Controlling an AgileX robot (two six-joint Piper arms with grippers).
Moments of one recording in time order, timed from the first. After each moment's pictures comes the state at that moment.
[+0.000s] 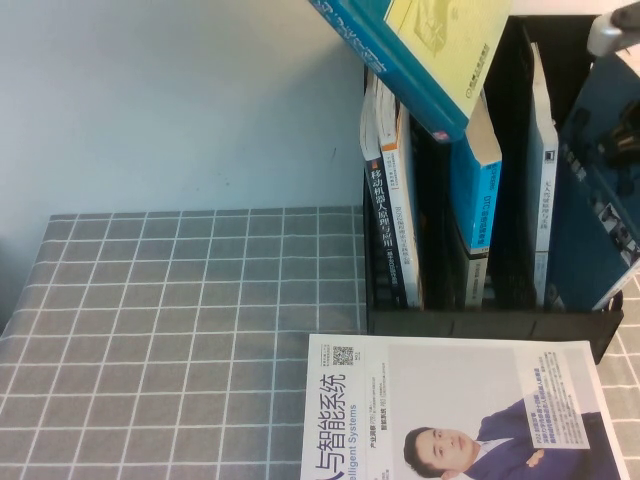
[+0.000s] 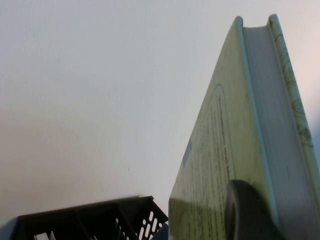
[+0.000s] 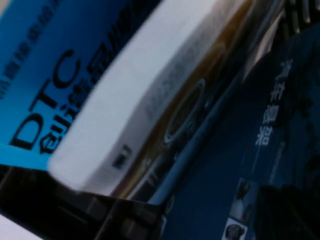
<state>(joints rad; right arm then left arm) 0.04 1.83 -1.70 0.22 1.01 -0.50 -0.32 1.51 -1.99 -0.81 0.65 0.14</state>
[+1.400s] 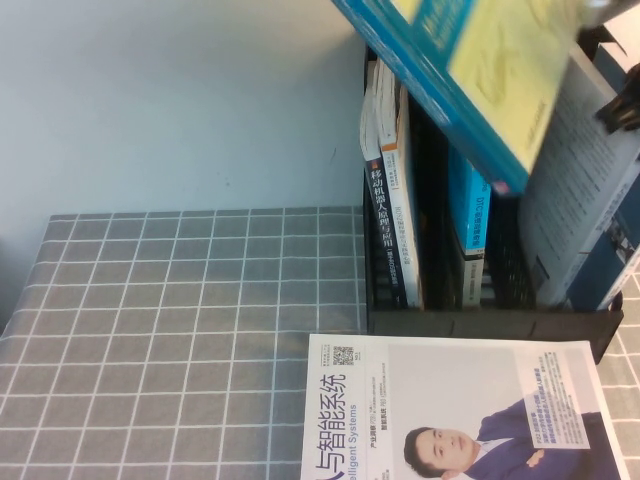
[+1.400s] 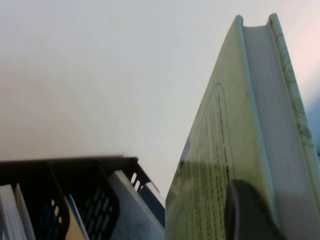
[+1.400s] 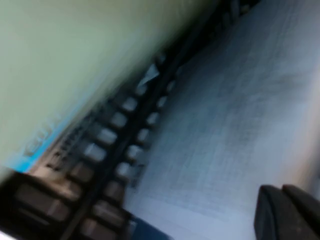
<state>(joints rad) 0.14 1.78 -1.76 0.00 1.04 -0.38 -0.42 1.61 -1.99 -0.77 0.63 0.03</state>
